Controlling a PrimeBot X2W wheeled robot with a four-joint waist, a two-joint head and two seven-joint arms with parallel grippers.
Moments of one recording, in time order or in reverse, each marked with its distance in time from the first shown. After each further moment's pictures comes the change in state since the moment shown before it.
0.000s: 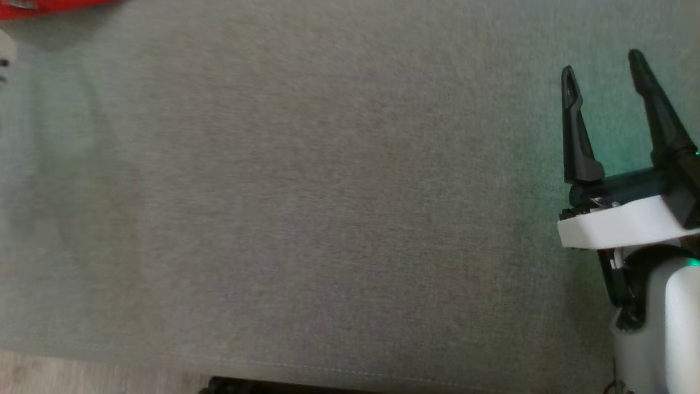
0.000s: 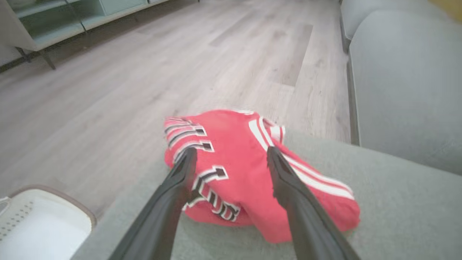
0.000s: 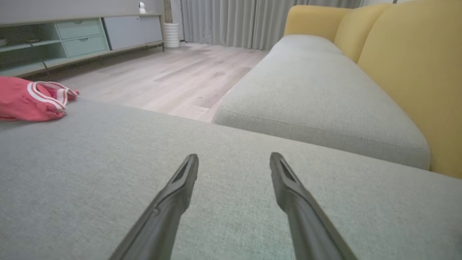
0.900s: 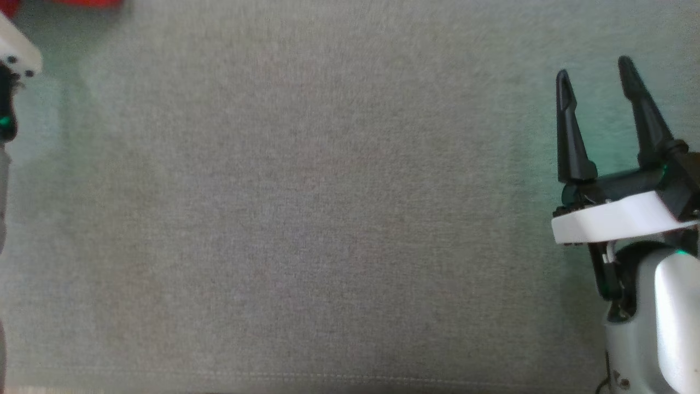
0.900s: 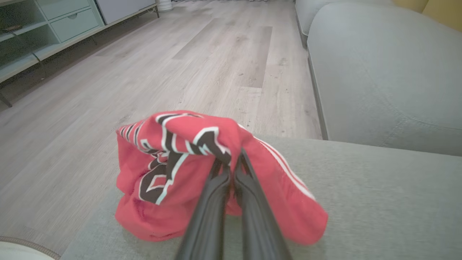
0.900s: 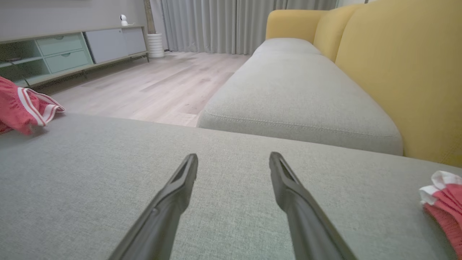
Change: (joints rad) left arm -0.107 -0.054 -0.099 0.280 0.061 -0.136 -0.120; right arm -0.025 0.000 -0.010 0.098 0.058 0.000 -0.067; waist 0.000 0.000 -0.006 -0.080
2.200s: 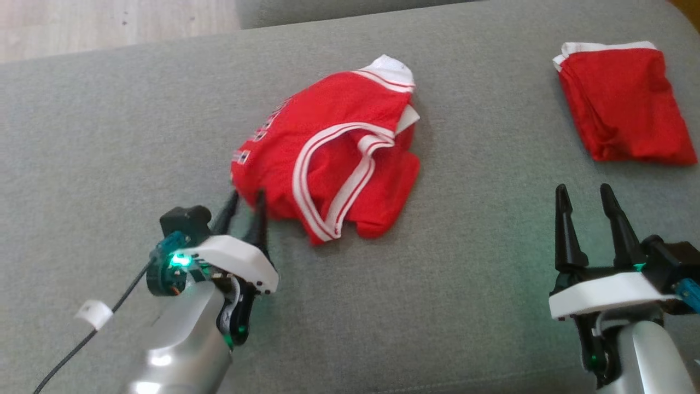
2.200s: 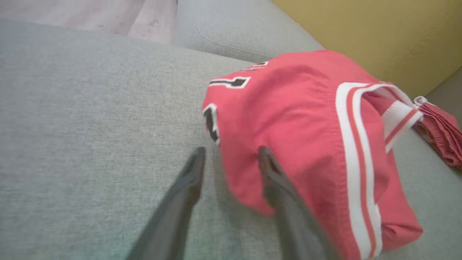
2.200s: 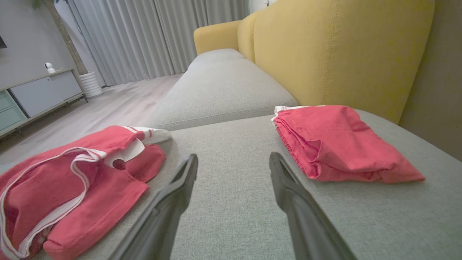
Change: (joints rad) left arm 0.562 -0.337 -0.225 -0.140 -0.108 0.021 -0.220; right arm 0.170 0.003 -0.050 0.351 0.207 0.000 -0.214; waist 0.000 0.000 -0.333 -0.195
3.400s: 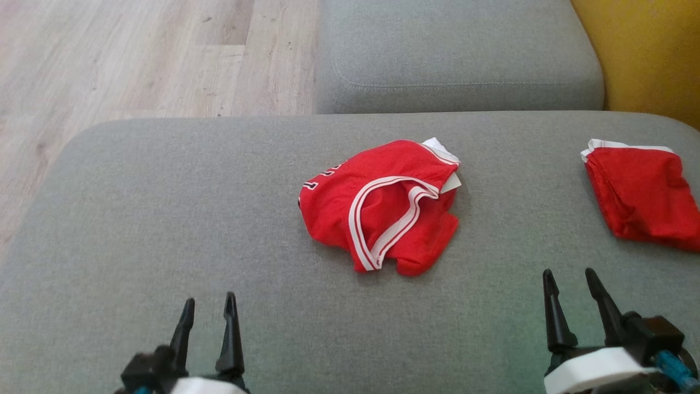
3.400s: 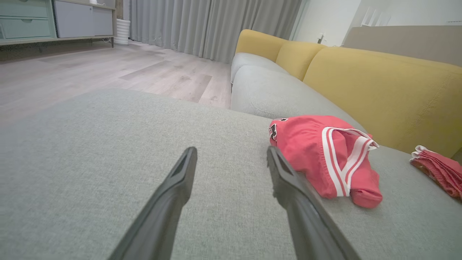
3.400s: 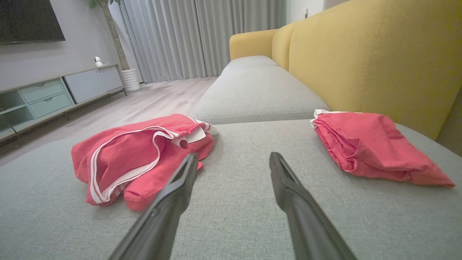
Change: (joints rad) left arm 0.592 0.127 0.156 -0.604 0.190 0.206 -0.080; right arm 0.207 0.002 0.015 0.024 -0.051 0.000 -0.023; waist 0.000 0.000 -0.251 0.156
